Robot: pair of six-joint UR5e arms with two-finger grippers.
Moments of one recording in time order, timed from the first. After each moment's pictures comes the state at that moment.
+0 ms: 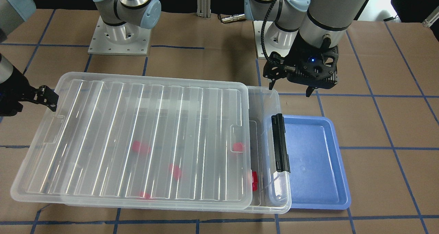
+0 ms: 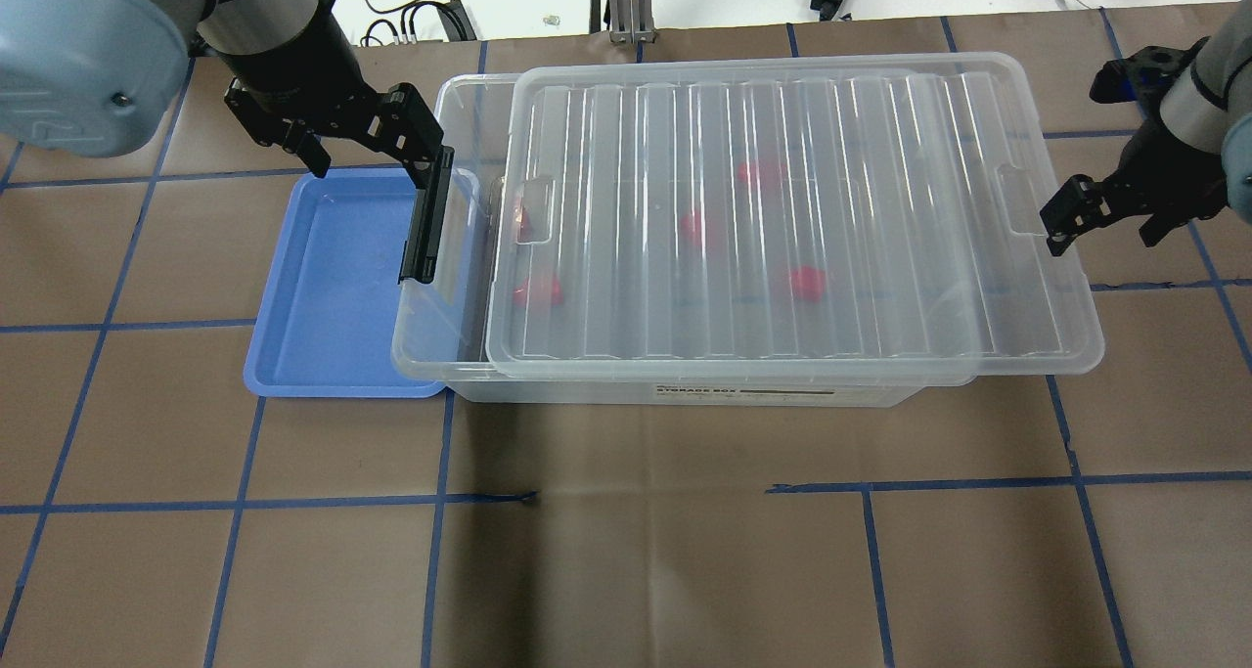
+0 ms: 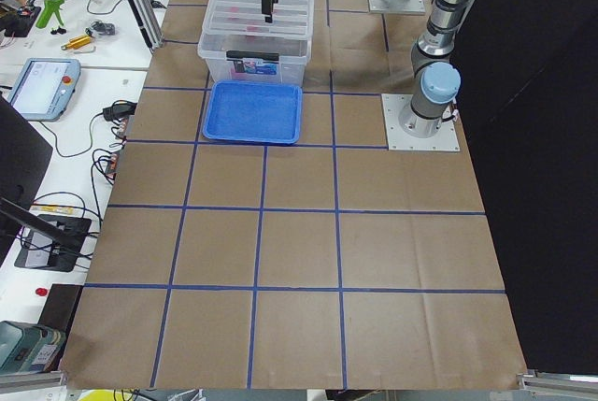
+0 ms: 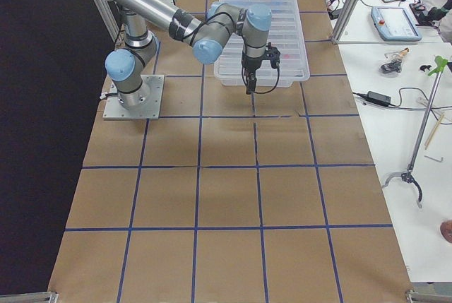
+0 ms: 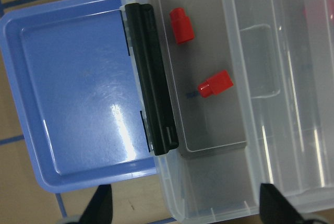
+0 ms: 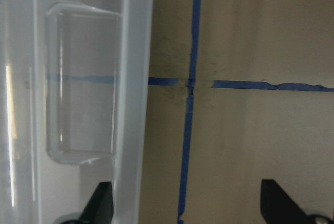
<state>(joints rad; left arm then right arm) -1.61 -1.66 -1.50 -1.53 1.56 0.26 1.14 -1.47 1.82 -1.92 -1.64 -0.48</state>
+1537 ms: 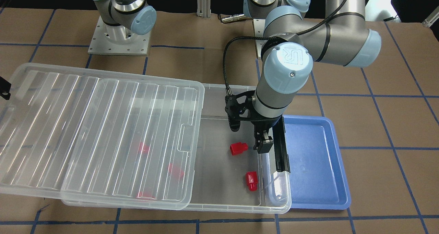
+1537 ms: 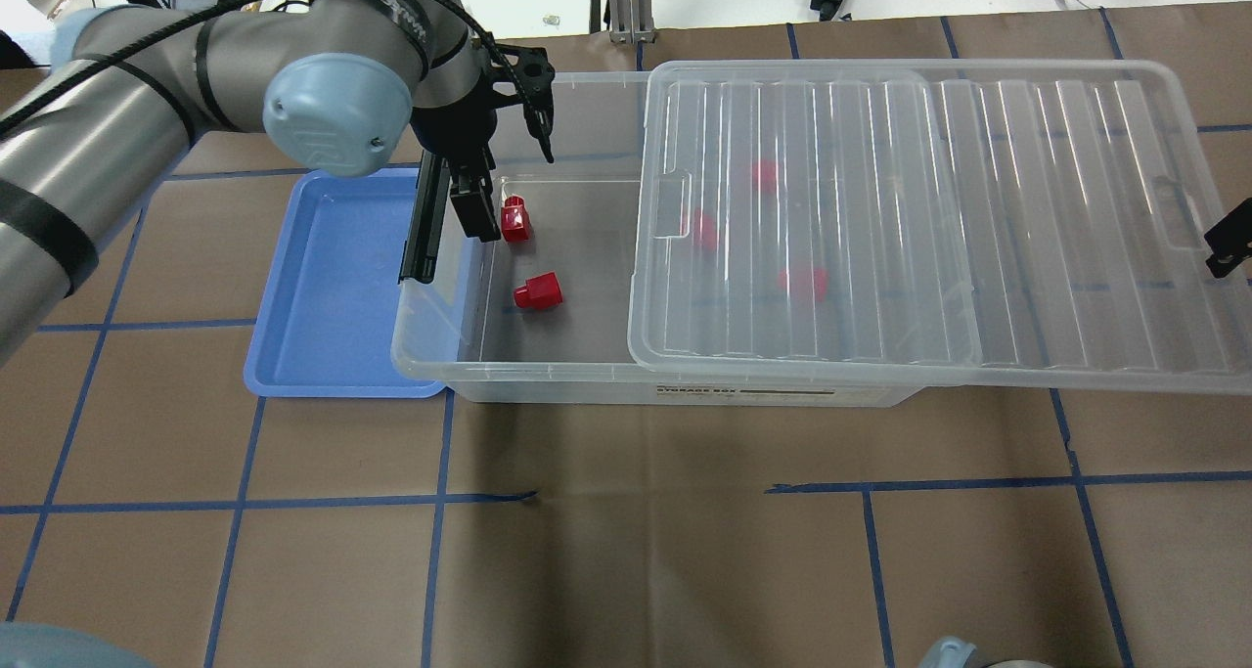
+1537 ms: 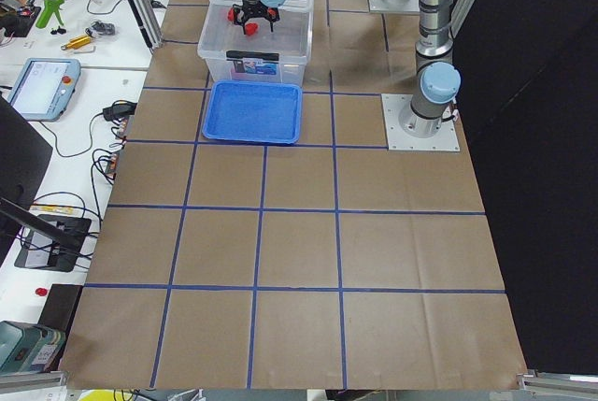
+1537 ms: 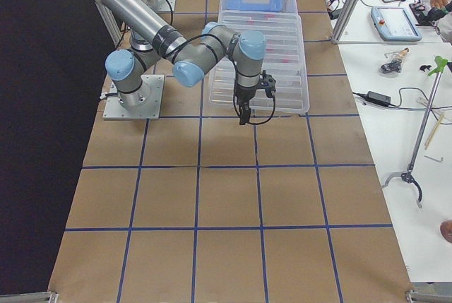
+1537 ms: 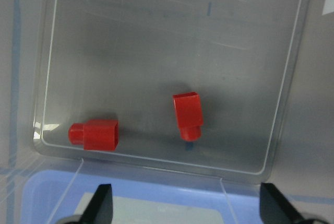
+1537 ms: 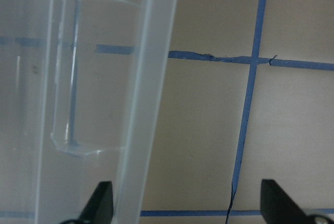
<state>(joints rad) -1.73 -1.93 -1.52 -1.31 1.56 1.30 0.94 -1.46 1.80 -1.94 -1.70 -0.72</state>
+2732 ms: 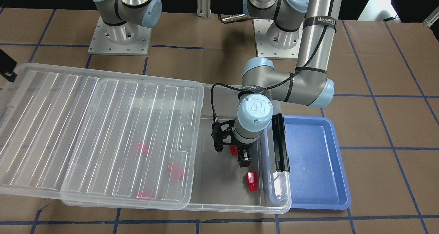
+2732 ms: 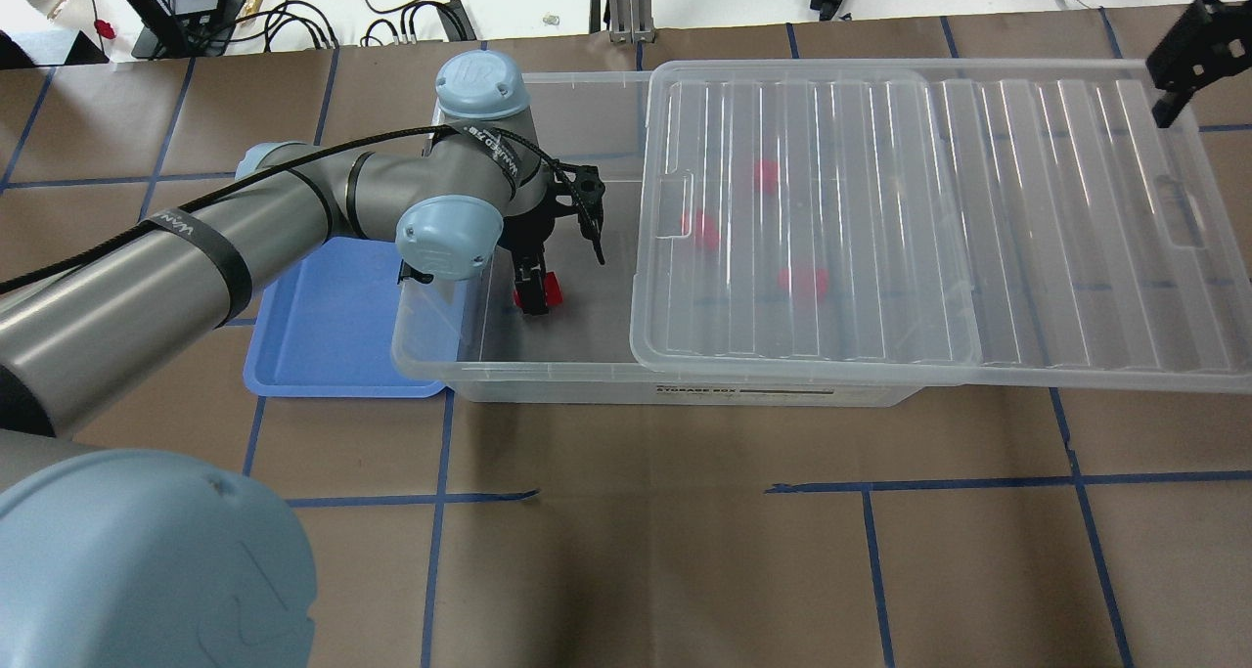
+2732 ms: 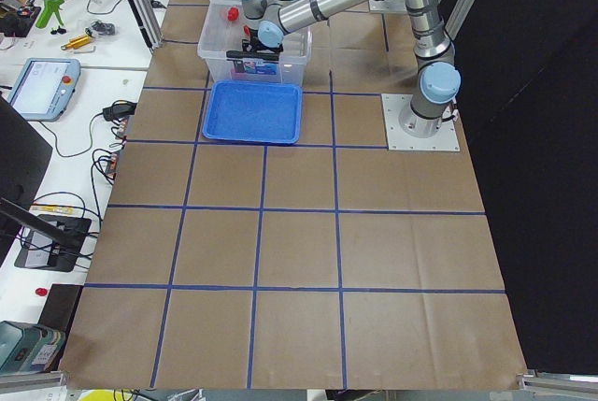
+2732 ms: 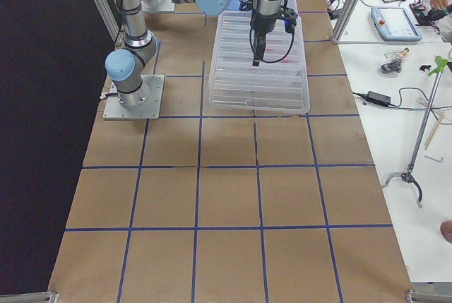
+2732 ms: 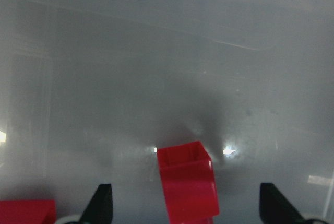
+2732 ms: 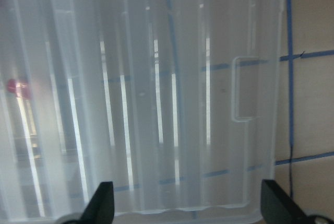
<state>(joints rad) -1.76 -2.09 -1.66 -1.07 1.56 1.27 1.28 -1.47 1.35 -1.40 -1.67 -0.15</state>
